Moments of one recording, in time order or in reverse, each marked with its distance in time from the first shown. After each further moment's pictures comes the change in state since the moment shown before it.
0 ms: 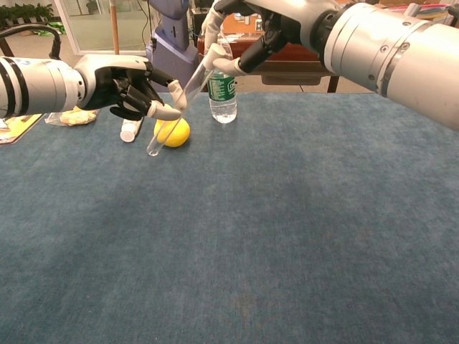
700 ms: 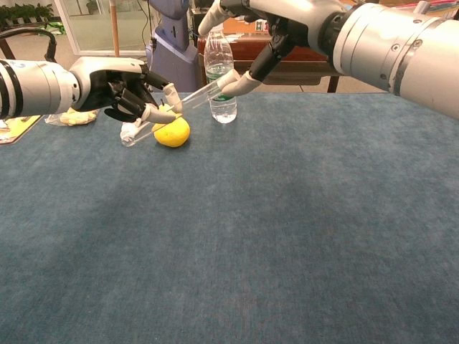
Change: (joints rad) left arm 0.004 0.011 0.020 0.006 0.010 -0.003 0.015; right arm -0.006 0.042 -0.009 -0.029 0.014 -0.022 -0.012
